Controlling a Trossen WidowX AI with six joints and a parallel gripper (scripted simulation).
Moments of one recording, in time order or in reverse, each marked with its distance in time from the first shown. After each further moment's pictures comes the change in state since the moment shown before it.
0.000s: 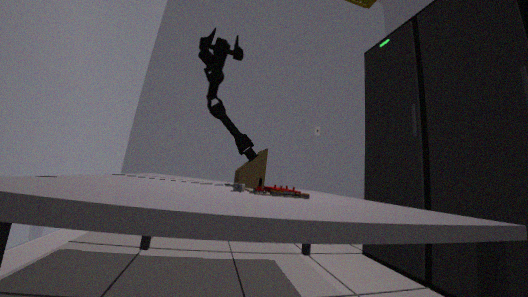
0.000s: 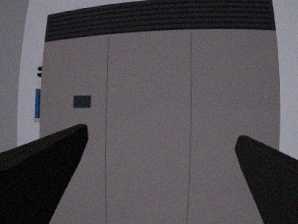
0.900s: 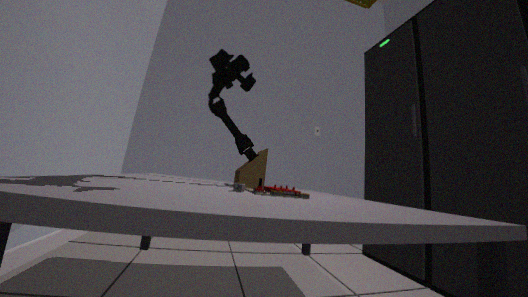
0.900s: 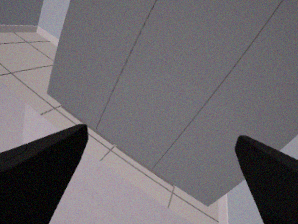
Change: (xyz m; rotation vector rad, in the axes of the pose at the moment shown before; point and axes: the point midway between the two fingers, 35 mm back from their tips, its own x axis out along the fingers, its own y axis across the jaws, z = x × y) arm -0.004 0.056 -0.154 -0.462 0.520 0.227
